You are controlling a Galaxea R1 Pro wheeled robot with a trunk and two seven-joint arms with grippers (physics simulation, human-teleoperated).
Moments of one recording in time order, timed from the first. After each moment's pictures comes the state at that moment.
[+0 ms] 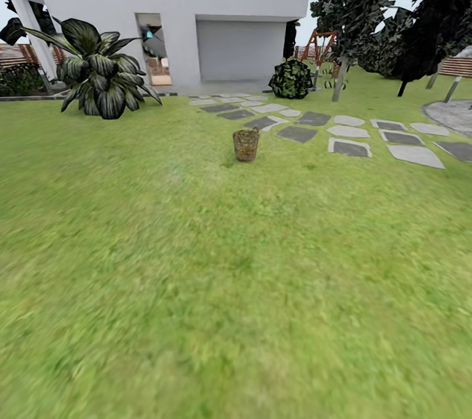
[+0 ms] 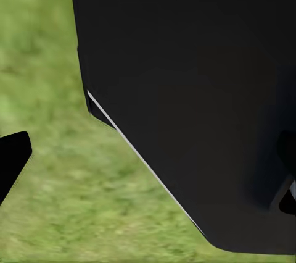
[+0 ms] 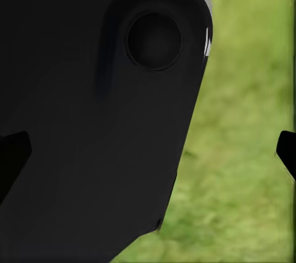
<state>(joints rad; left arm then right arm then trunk) 0.01 0.00 0.01 -0.01 0.01 -0.01 0.00 -0.07 -0.02 0.00 -0.02 0.20 -0.14 -0.01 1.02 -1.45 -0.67</state>
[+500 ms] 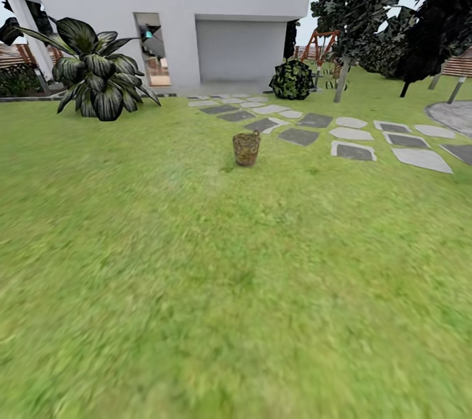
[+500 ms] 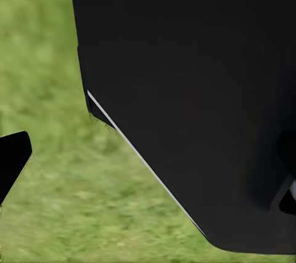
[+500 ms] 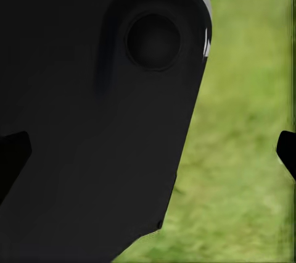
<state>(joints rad) 0.01 0.00 0.01 -0.01 0.01 -0.01 0.00 -0.07 -0.02 0.00 -0.02 0.20 -0.14 -0.01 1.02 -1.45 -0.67</state>
